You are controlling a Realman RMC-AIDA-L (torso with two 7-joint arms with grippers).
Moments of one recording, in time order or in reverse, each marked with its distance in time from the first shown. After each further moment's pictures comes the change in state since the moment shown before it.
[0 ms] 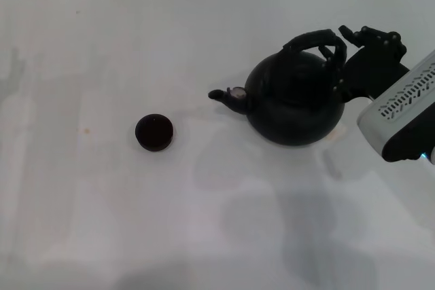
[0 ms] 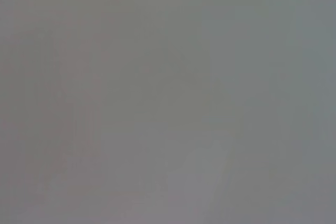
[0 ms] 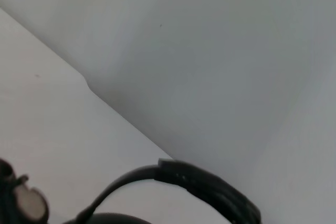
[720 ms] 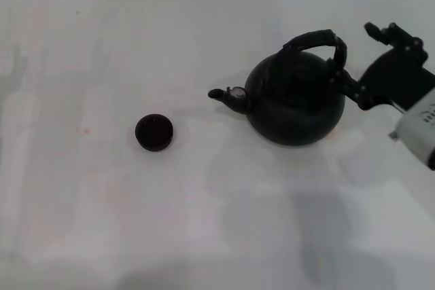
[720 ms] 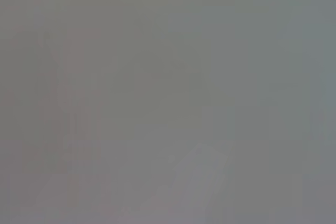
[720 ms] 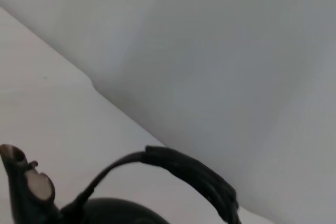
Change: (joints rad) left arm -0.013 0.000 -0.002 0.000 -0.001 0.000 0.000; right arm -0.102 -0.006 0.117 -0.084 -0.010 0.198 -0.006
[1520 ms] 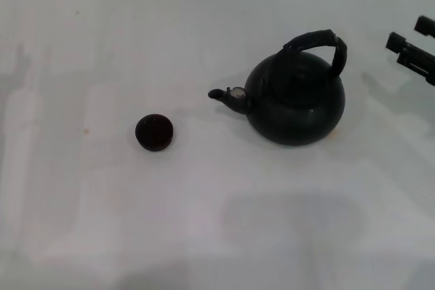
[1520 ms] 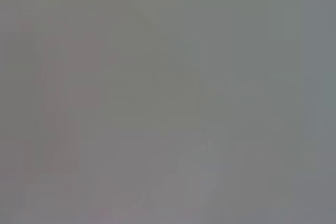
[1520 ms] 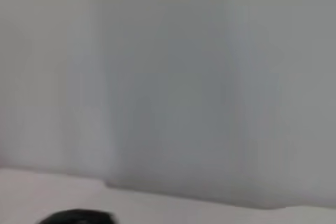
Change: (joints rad) left arm -0.010 0.000 0.002 -0.007 0.000 0.001 0.000; right arm 0.314 0.009 0.756 0.690 0.478 0.944 -0.074
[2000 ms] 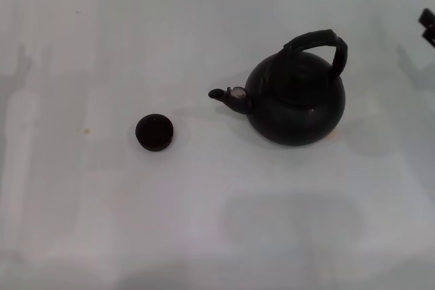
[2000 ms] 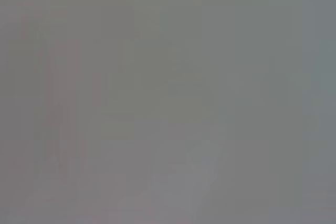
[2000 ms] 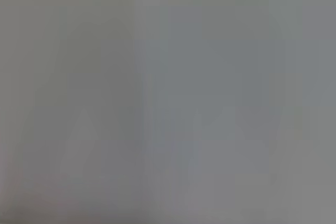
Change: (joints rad) left arm 0.006 -0.003 0.003 -0.003 0.001 0.000 0.000; right arm 0.224 0.011 0.121 0.559 0.430 0.023 -0.589
